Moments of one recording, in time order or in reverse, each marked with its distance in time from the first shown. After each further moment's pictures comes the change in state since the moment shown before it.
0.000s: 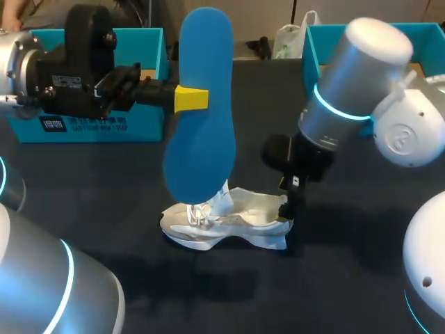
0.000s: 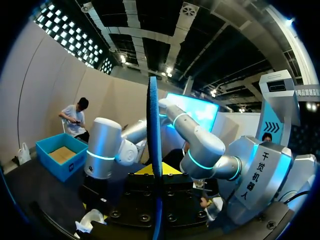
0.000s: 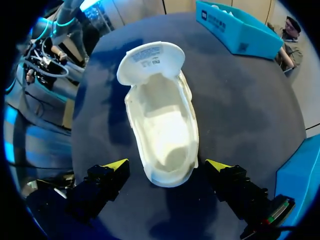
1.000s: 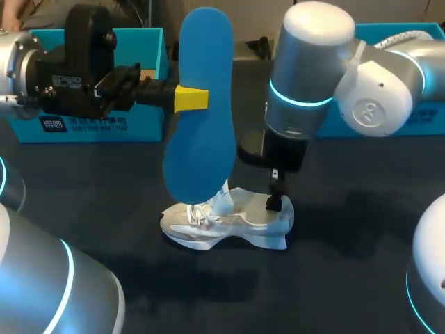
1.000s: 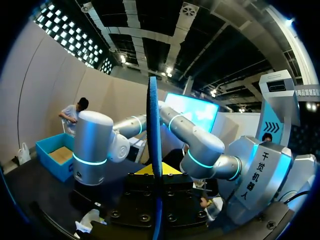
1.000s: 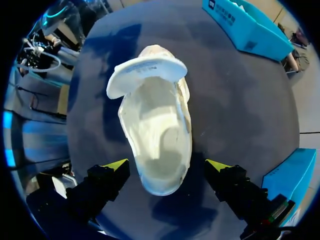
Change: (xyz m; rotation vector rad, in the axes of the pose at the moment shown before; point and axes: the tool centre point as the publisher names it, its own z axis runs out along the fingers) left arm 0.000 0.000 0.000 0.000 0.000 0.000; right arm -0.008 0.024 -0.009 0.167 -0.047 -0.057
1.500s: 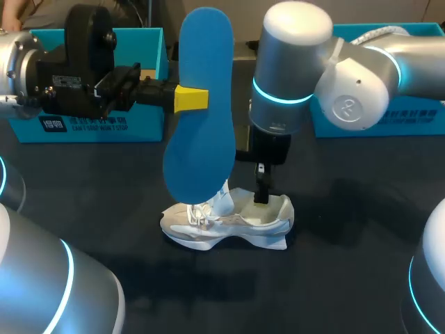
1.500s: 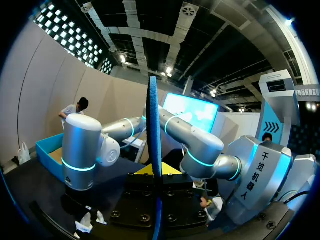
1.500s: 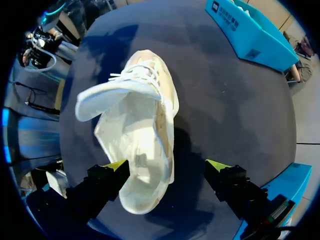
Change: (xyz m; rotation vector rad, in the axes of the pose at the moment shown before) left arm 0.000 0.000 0.000 0.000 0.000 0.000; right arm -0.027 0.027 0.017 -0.001 -0.028 -0.056
